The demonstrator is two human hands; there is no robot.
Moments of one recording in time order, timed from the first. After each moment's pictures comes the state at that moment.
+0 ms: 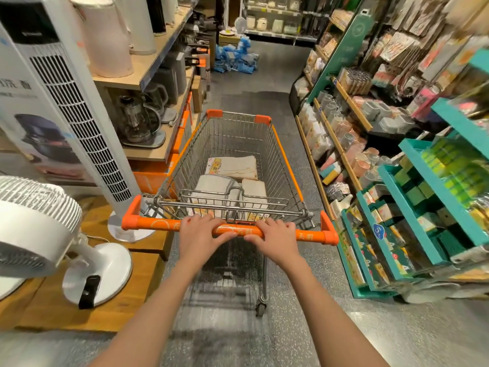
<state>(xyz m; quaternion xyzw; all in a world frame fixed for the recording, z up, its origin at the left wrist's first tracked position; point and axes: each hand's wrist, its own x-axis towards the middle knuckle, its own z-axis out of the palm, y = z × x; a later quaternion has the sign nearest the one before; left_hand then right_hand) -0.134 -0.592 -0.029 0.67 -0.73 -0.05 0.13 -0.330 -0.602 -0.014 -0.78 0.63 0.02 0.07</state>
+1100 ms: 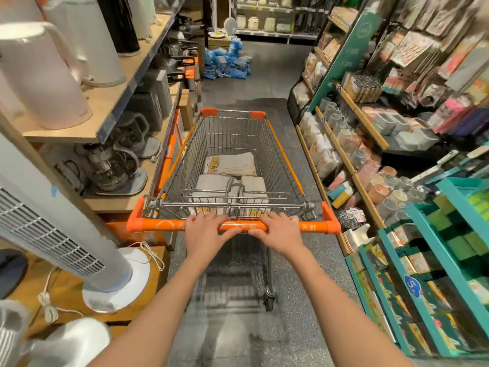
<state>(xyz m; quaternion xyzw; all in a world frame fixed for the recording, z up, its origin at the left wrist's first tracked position) -0.138 -0.916 -0.036 0.66 -0.74 -0.02 0.16 -0.334 -0.925 -0.010 -0.77 0.64 0.04 0.09</state>
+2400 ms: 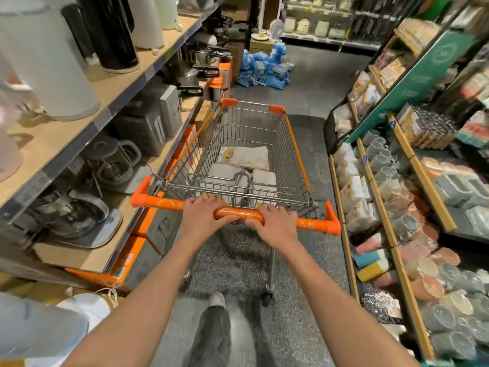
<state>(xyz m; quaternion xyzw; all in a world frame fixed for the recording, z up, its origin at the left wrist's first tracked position) -0.186 -1.322 -0.035 0.70 -0.71 -0.03 0.14 -0.384 -1.346 -0.018 -0.81 0.59 0.04 0.07</state>
